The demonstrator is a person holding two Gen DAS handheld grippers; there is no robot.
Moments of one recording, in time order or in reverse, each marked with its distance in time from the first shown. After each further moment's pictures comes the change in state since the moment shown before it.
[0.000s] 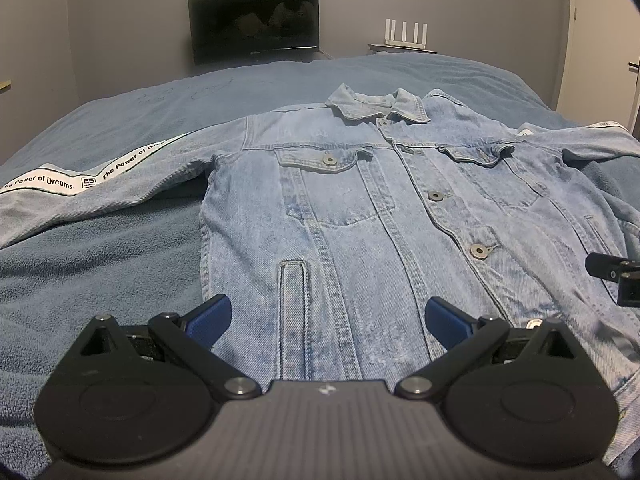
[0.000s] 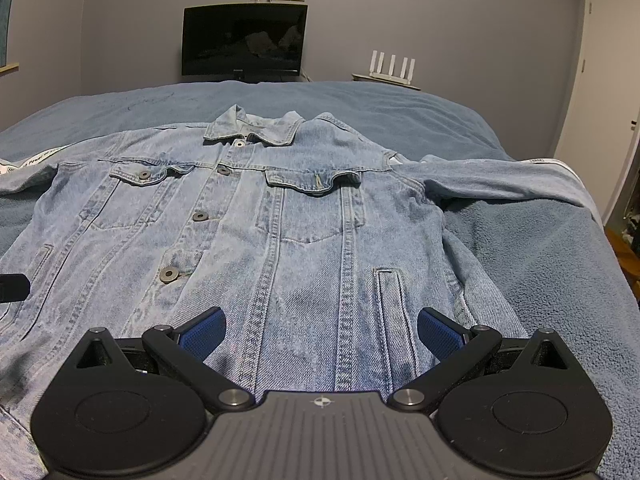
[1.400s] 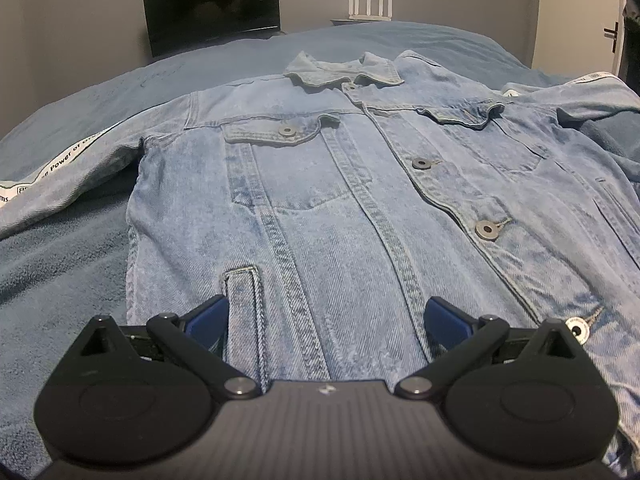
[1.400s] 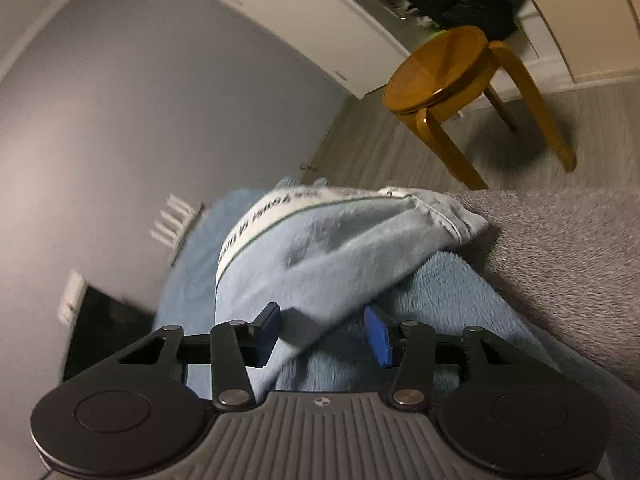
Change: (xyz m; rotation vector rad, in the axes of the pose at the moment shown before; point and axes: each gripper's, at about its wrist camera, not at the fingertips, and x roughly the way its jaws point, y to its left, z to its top) left arm 0.073 -0.016 0.002 0.087 0.062 -0.075; right arm 0.100 -0.393 0.010 1.251 -0.224 -0.045
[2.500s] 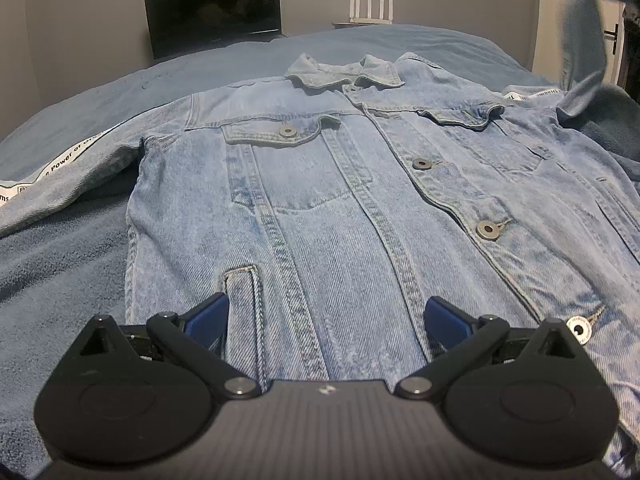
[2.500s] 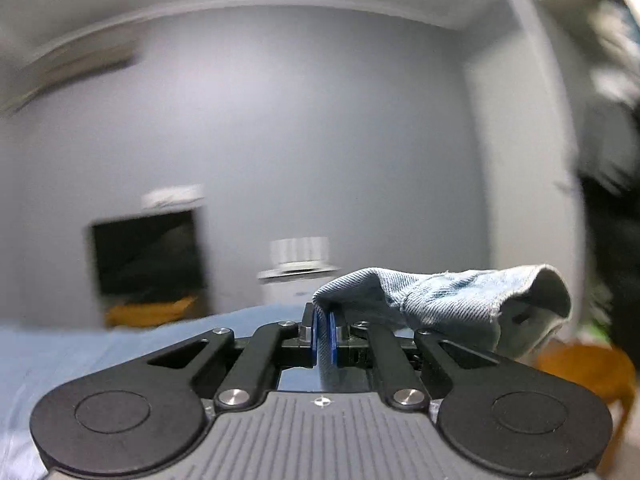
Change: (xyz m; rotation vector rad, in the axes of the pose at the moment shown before) left arm 0.002 0.001 -0.003 -0.001 -0.011 -0.001; right arm -0.016 0.271 -0.128 -1.017 -0.281 0.265
